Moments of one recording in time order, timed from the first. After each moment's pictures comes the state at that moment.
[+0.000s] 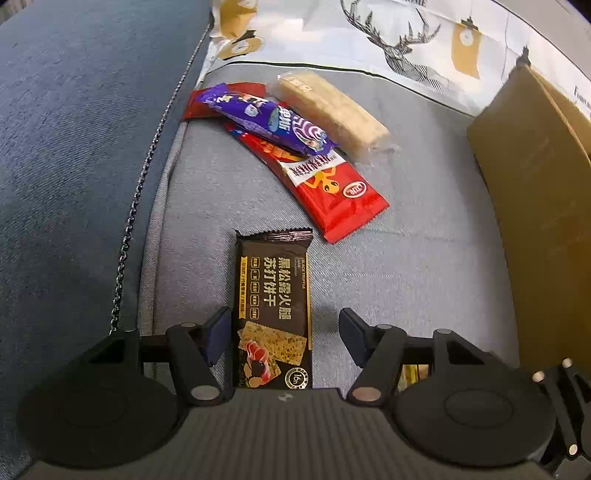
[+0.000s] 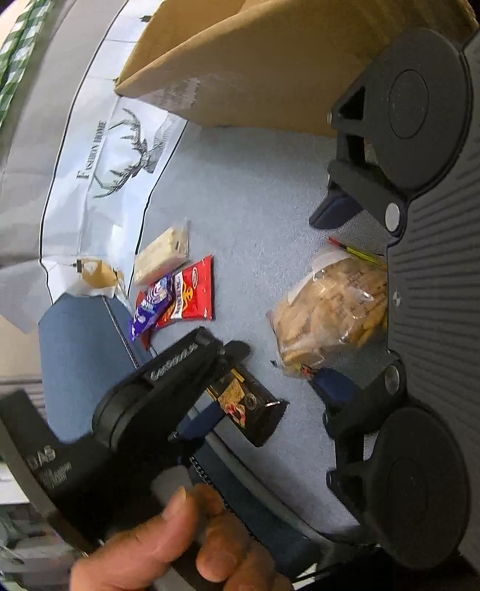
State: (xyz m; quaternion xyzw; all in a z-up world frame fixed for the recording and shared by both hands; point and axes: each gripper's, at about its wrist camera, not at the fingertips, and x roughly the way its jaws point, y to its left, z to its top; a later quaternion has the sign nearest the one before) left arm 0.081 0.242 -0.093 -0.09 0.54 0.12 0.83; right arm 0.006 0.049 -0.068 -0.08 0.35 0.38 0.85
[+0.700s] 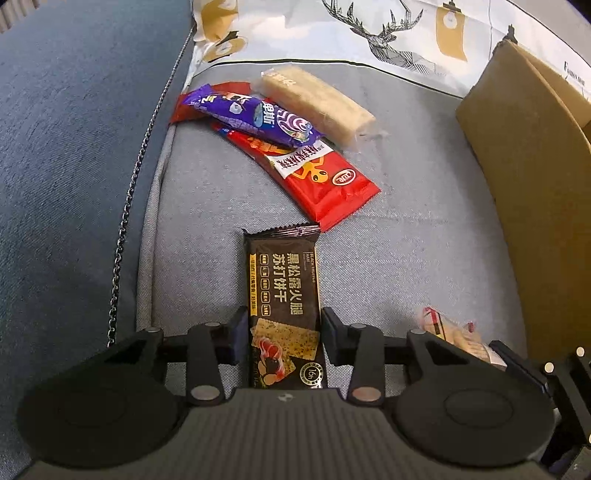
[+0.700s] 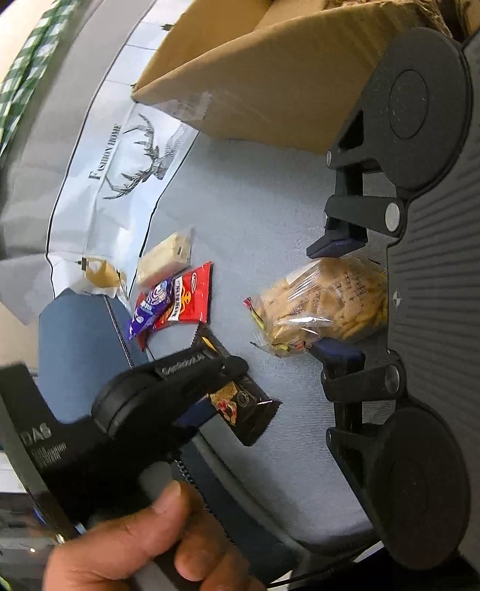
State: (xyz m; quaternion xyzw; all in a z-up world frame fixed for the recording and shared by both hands) left arm 0.079 0.231 -0.096 -0.06 0.55 0.11 0.83; right arm -0.008 0.047 -0.064 -0.12 0.33 0.37 0.86
